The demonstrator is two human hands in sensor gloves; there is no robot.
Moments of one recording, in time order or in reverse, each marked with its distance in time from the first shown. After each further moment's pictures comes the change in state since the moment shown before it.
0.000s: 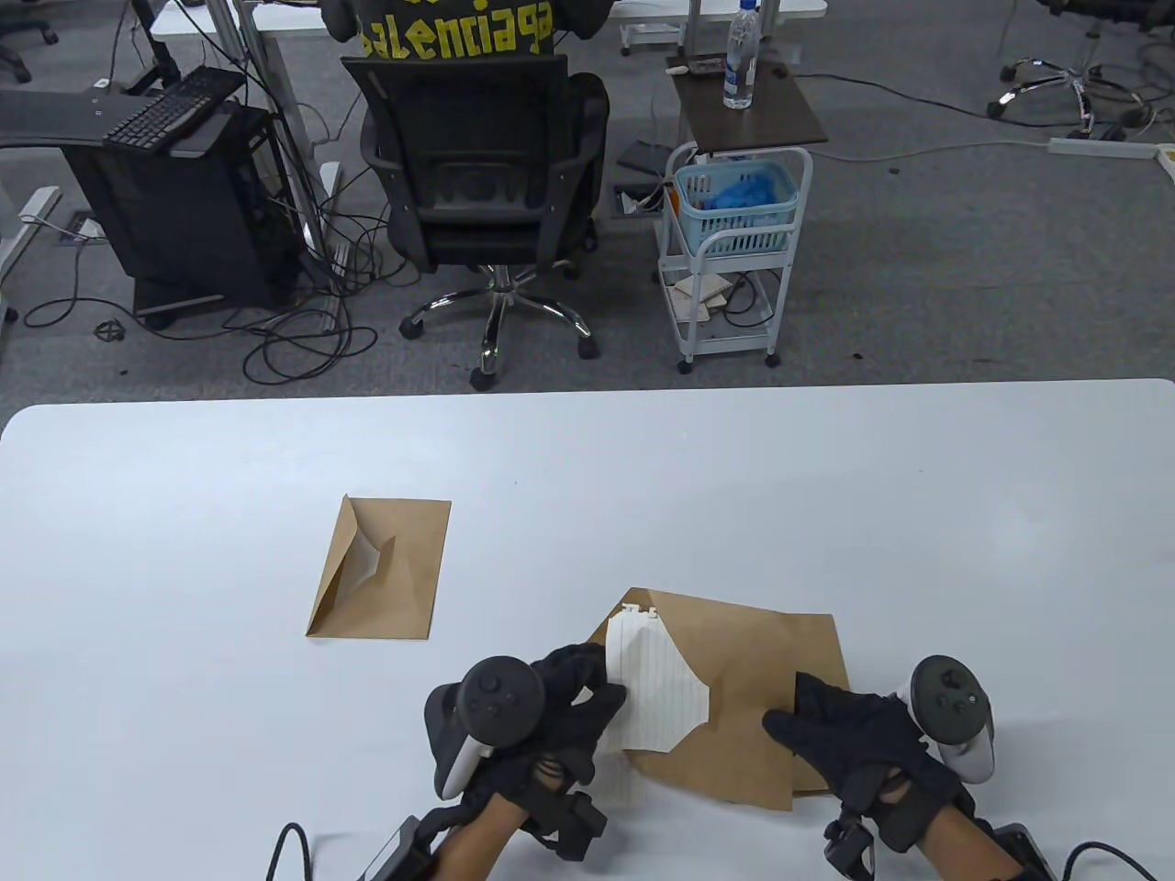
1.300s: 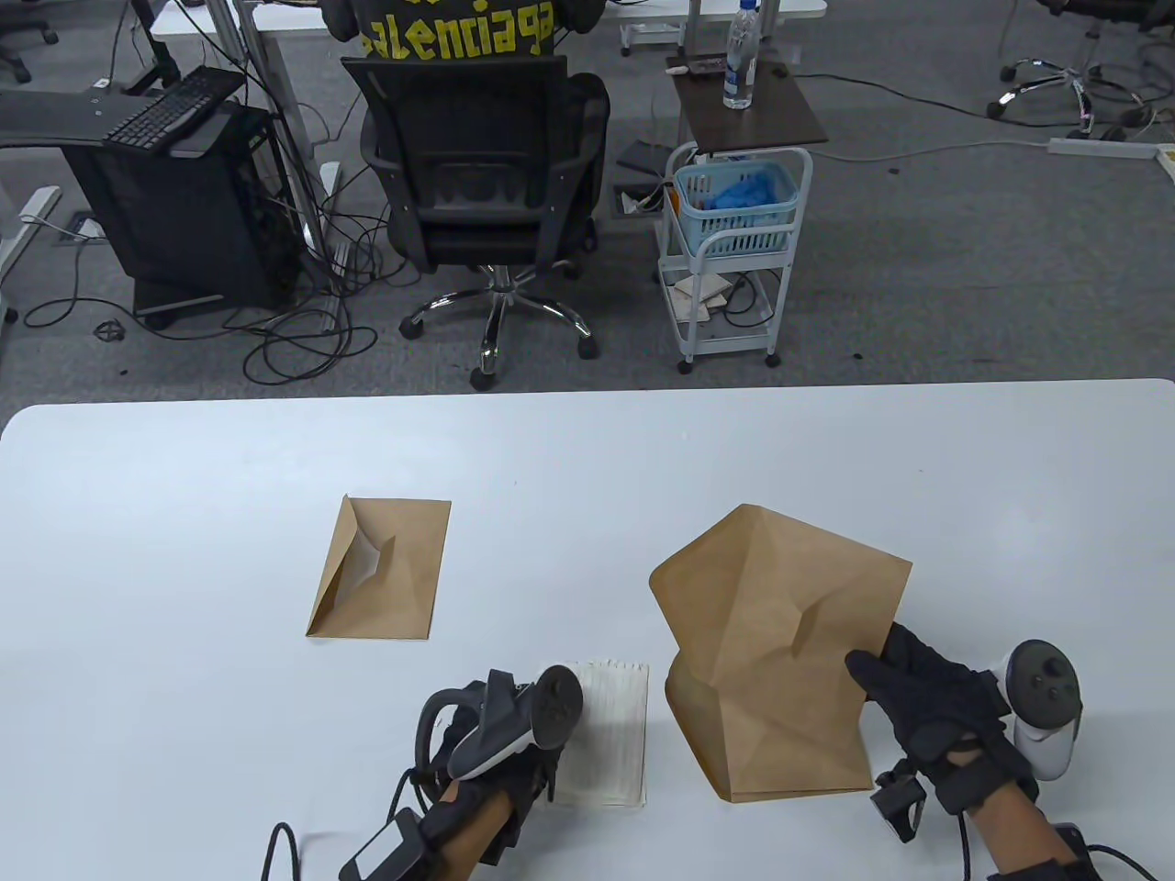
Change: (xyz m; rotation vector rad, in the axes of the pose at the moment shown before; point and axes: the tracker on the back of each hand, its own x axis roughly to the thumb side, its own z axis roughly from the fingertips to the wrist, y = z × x) left_hand -0.009 -0.027 -0.008 -0.251 0.043 -0.836; right_hand -0.010 -0.063 0.015 -0.270 0.043 -0.031
